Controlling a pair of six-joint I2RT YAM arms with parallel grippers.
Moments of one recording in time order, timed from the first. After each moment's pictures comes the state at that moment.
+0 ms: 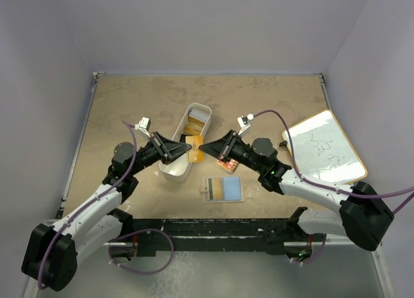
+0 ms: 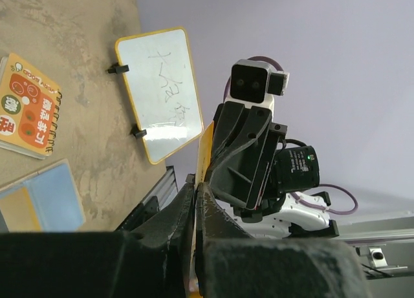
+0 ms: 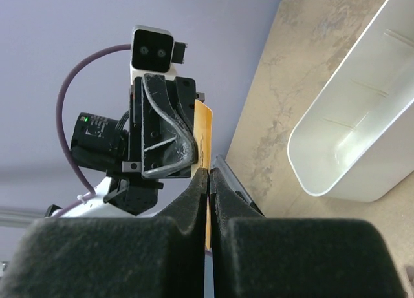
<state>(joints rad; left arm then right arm) -0.41 0.87 0.36 0.53 0.53 -1.39 0.81 1.19 0.56 0.62 -0.18 1.16</state>
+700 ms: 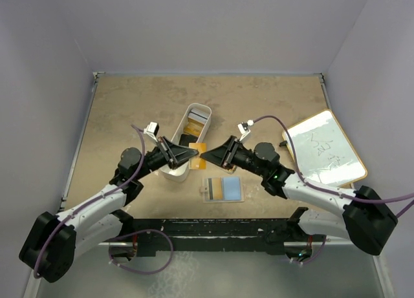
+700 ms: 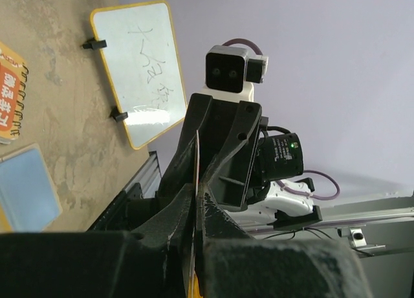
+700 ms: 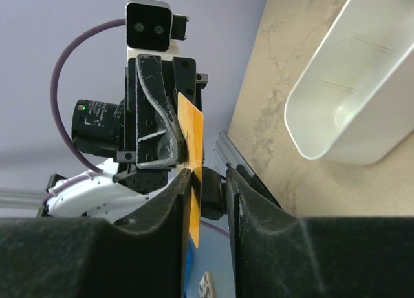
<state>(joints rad) -0.49 0.95 0.31 0.70 0.51 -1.46 0.80 1.17 0.50 0.62 -0.25 1.21</state>
